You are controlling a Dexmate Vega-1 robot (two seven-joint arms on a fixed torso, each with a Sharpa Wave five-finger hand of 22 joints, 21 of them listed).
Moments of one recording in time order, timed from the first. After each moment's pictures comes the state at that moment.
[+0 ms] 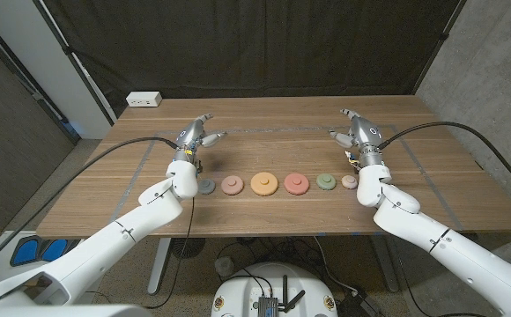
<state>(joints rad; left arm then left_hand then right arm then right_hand) 0.90 0.69 0.56 -1.77 0.28 0.40 0.56 0.71 -0.08 0.42 -0.15 0.23 0.30 -0.01 0.21 0.20 0.26 -0.10 0.25 0.32 0.97 -0.14 1.10 0.64 0.90 -0.12 0.91 0.49 -0.94 -0.71 -0.59 -1.84 -0.42 -0.49 -0.59 0.87 -0.08 0.41 -0.16 0.22 0.36 -0.05 0.23 0.24 0.36 -0.08 0.21 0.50 1.00 -0.16 1.29 1.15 1.14 -0.22 0.93 0.54</state>
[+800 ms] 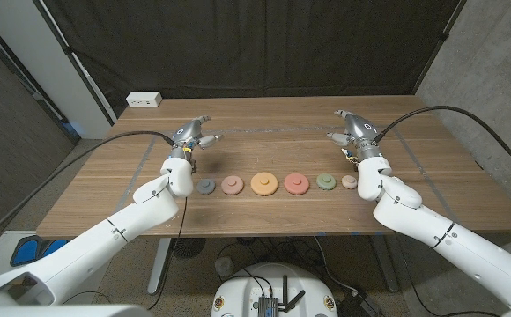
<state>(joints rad) 0.90 0.76 0.56 -1.87 0.30 0.54 0.44 0.72 -0.06 0.40 -0.16 0.23 0.33 0.01 0.21 0.20 0.31 -0.08 0.26 0.33 1.00 -0.16 1.15 0.64 0.94 -0.13 0.95 0.47 -0.92 -0.78 -0.60 -1.97 -0.43 -0.63 -0.38 0.94 -0.06 0.40 -0.16 0.23 0.37 -0.02 0.23 0.24 0.37 -0.08 0.22 0.53 1.00 -0.15 1.27 1.14 1.13 -0.21 0.95 0.52</state>
